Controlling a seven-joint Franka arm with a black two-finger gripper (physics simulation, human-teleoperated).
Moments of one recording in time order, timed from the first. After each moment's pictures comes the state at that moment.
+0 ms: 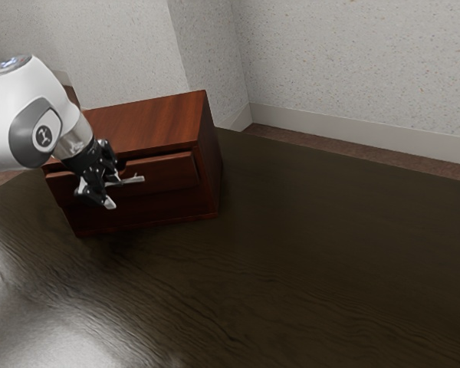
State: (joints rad) arm 0.62 -0.01 -0.19 -1.84 -0.05 2.11 -1.62
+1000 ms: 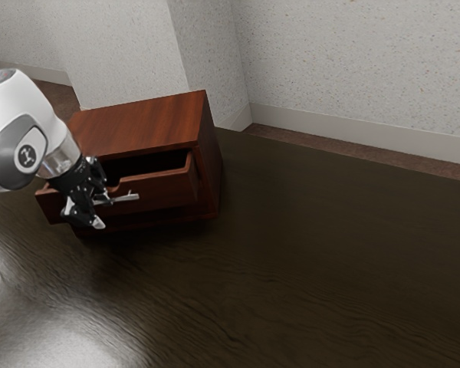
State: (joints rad) arm 0.63 -0.18 -0.19 -2.03 -0.07 2.11 -1.63
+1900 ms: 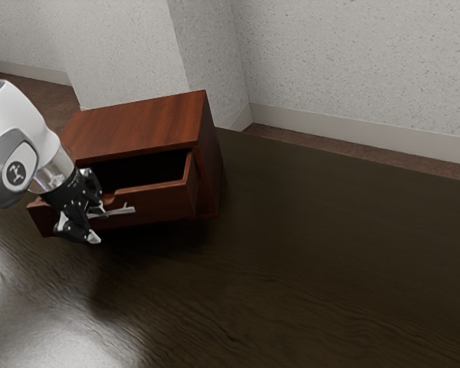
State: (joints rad) arm 0.62 -0.32 -0.21 -2.17 -0.10 2.12 -1.63
